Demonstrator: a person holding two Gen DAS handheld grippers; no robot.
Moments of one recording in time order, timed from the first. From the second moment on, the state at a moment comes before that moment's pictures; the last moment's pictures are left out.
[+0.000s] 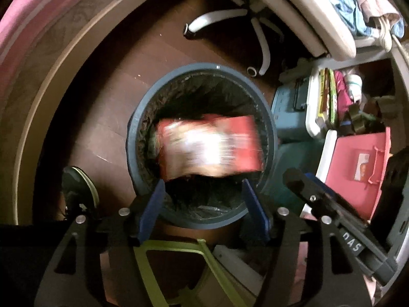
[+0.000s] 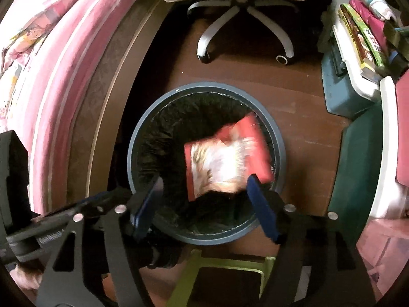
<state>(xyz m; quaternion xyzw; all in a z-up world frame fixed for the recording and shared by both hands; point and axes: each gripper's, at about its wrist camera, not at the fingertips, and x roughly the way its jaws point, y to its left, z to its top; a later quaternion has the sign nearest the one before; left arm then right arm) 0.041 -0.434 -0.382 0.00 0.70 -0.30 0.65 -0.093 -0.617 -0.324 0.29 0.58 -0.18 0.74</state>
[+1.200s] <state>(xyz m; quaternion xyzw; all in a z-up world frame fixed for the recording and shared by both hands) 0.083 -0.219 -0.174 -0.23 0.53 -0.23 0.78 0.013 -0.437 -0.124 0.16 0.45 0.01 0.88</state>
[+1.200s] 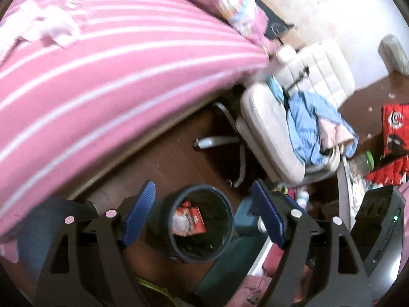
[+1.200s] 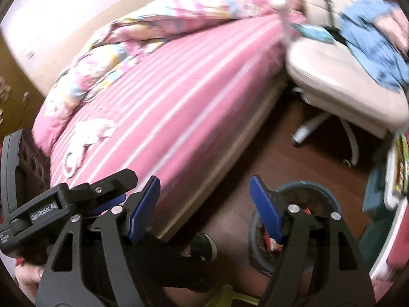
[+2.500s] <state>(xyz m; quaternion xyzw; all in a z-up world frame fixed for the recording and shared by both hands) 0.186 0.091 -0.200 -0.24 0.48 0.01 0.84 0.198 -0.153 -0.159 0.04 0.50 0.21 0.84</state>
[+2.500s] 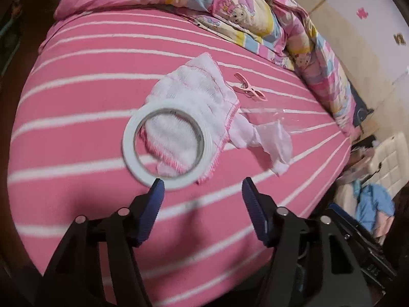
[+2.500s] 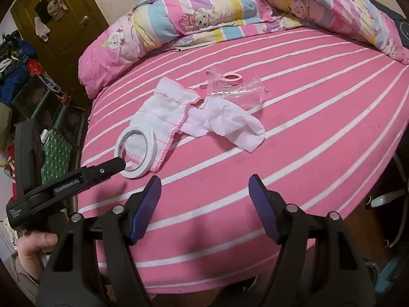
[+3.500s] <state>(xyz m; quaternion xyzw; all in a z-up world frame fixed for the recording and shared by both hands) 0.233 0.083 -0.250 -0.21 0.51 -0.02 0.84 0.283 -0.140 -0.212 0.03 0.52 0.19 0.84</state>
